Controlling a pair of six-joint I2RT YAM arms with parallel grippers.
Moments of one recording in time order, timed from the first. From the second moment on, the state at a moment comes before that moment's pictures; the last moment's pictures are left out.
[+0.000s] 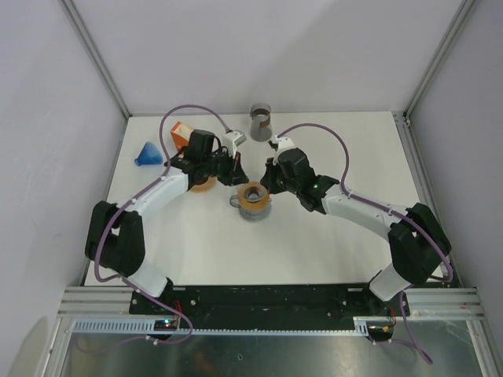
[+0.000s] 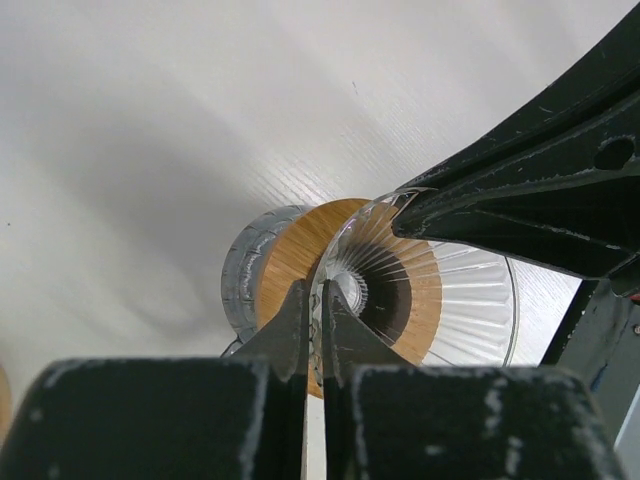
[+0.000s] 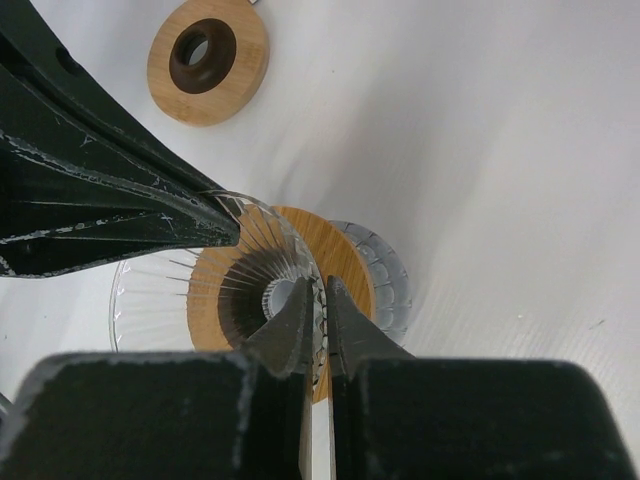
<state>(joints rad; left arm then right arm) -0.40 1.60 1.14 -0.31 0.59 0.00 0.74 1.59 1.09 -0.04 0.04 0.39</state>
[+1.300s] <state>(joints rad) -0.42 1.59 1.21 -0.51 0.63 0.03 0.75 1.57 1.15 -0.19 0.02 0.39</state>
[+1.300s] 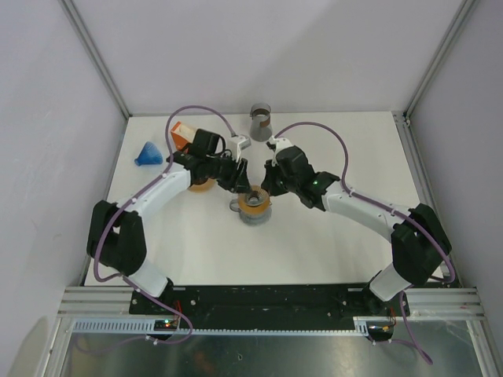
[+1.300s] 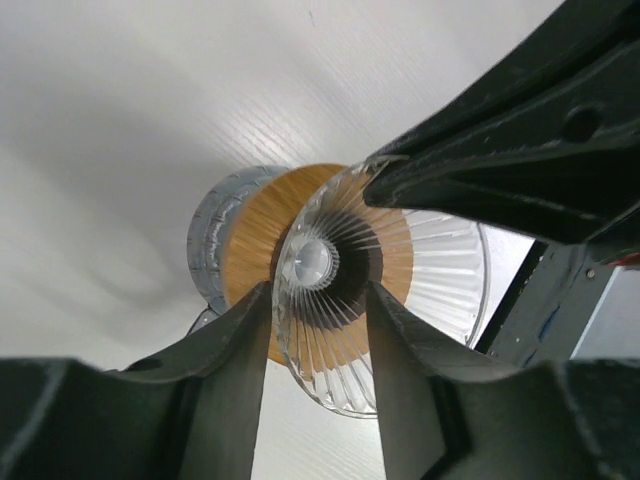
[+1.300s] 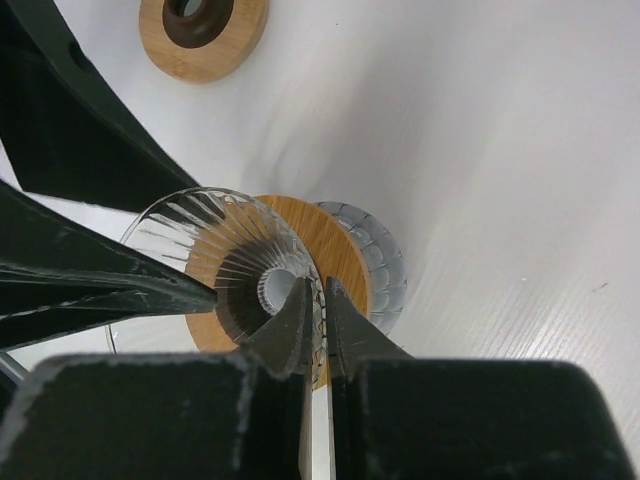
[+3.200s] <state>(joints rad) 0.01 1.77 1.49 -0.43 0.21 -0.18 0.76 1.43 1.27 -0.52 0.26 0.21</state>
